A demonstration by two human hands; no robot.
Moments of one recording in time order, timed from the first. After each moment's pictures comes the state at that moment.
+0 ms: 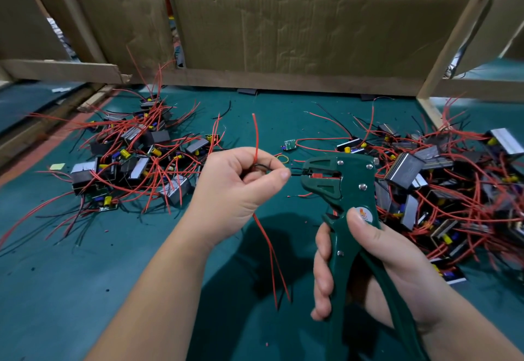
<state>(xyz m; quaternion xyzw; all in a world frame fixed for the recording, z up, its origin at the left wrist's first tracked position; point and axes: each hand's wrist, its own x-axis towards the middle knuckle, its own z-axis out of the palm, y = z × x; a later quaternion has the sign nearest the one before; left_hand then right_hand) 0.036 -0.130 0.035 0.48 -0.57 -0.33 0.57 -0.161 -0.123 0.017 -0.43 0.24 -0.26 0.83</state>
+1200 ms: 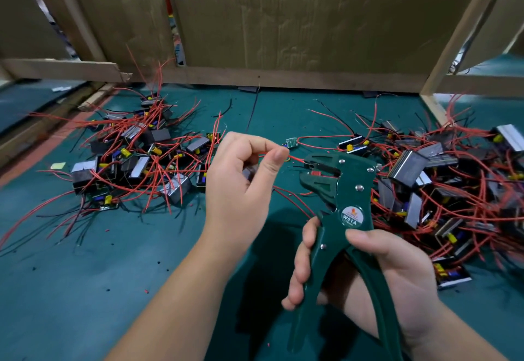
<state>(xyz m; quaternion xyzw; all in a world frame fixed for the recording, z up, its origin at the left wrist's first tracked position) 0.021 -0.136 0.022 0.51 -0.57 -0.09 0.63 -0.146 -0.117 0.016 -0.33 0.13 -0.27 0.89</state>
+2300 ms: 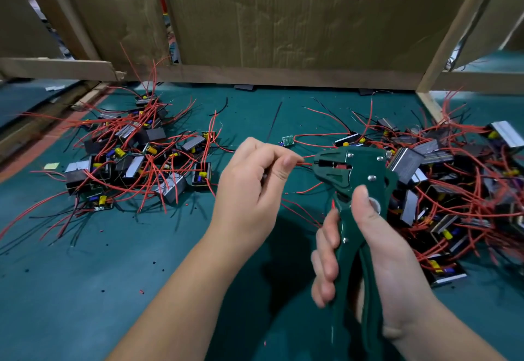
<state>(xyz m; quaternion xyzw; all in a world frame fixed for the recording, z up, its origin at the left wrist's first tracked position) 0.015 -0.136 0.017 0.52 -0.65 -0.07 0.55 -0.142 -0.113 0.016 -0.34 0.27 -0.38 0.81</state>
